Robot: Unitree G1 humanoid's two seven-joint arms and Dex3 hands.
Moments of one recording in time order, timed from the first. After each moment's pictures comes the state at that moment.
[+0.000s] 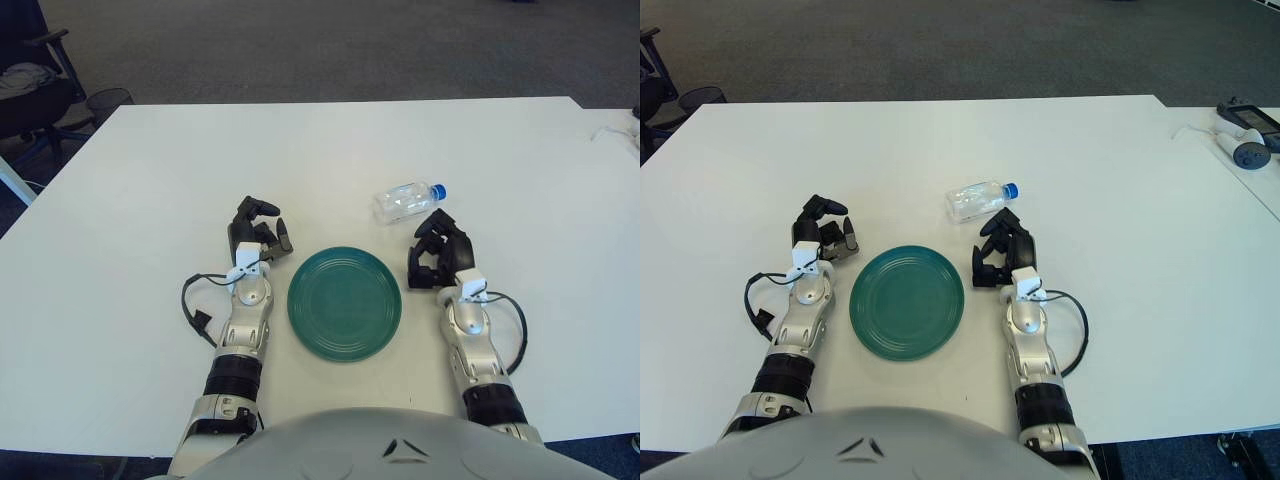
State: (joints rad) left arm -0.09 -0.09 0.04 0.32 0.17 -0.06 0.38; right arm 0.07 0.02 0.00 0.23 -0.09 -0.39 -0.15
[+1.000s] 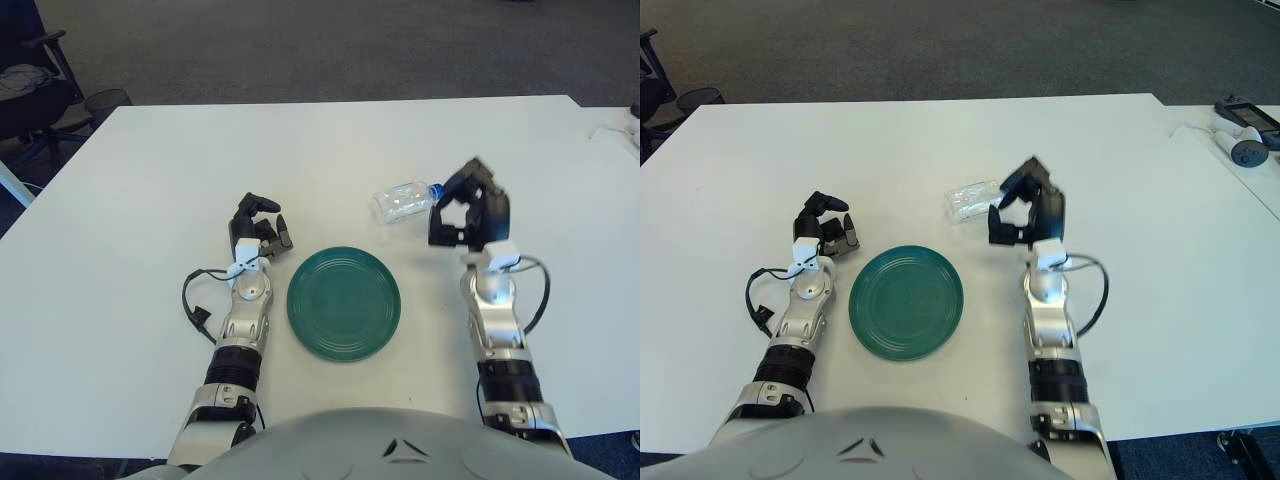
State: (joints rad) left arm -0.15 -0.08 0.05 0.40 0.13 -0.10 0.36; right arm -0.15 -0.03 -0.06 -0.02 -0.19 -0.39 -0.20
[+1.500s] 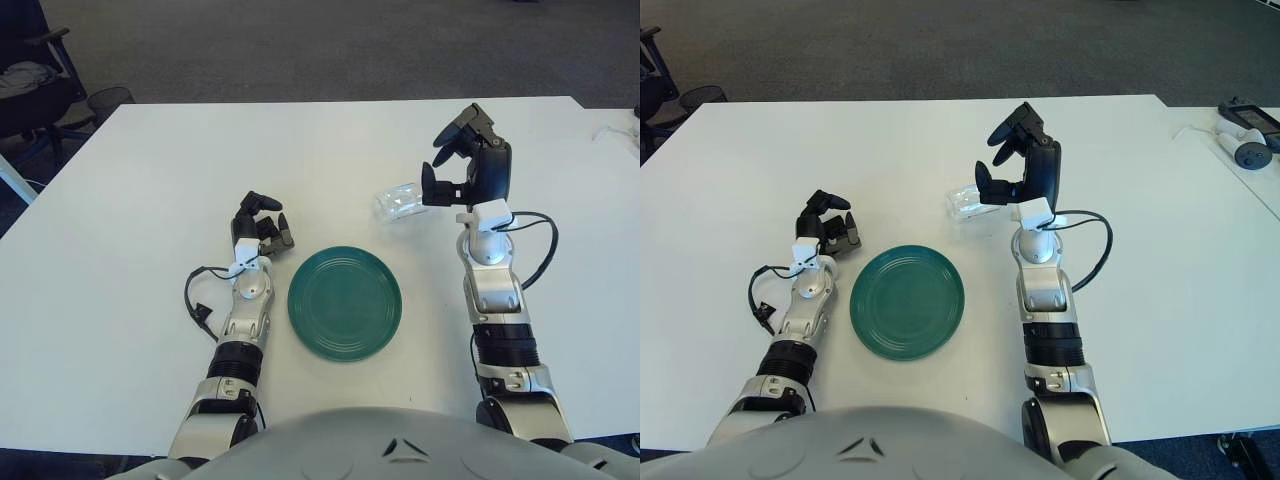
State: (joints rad) left arm -0.17 -0.08 0.06 0.48 0.10 -0.18 0.35; right arm -0.32 -0.08 -0.04 0.00 -0.29 -0.32 -0.23
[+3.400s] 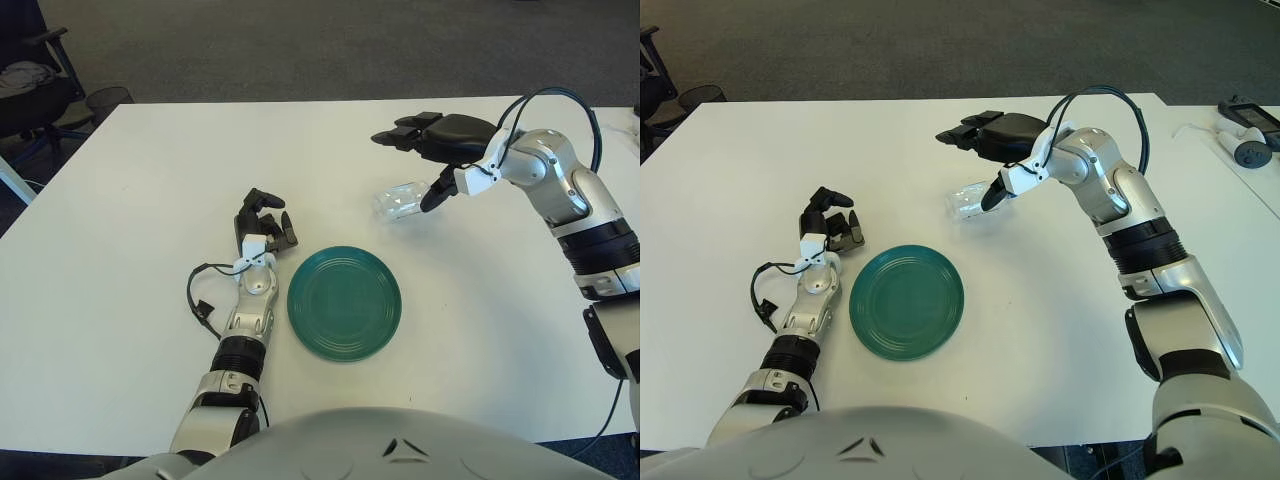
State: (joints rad) left arm -0.19 -0.08 0.04 0.49 0.15 -0.15 0.41; right arm -0.73 -0.67 0.34 0.19 -0.57 -0.43 0.64
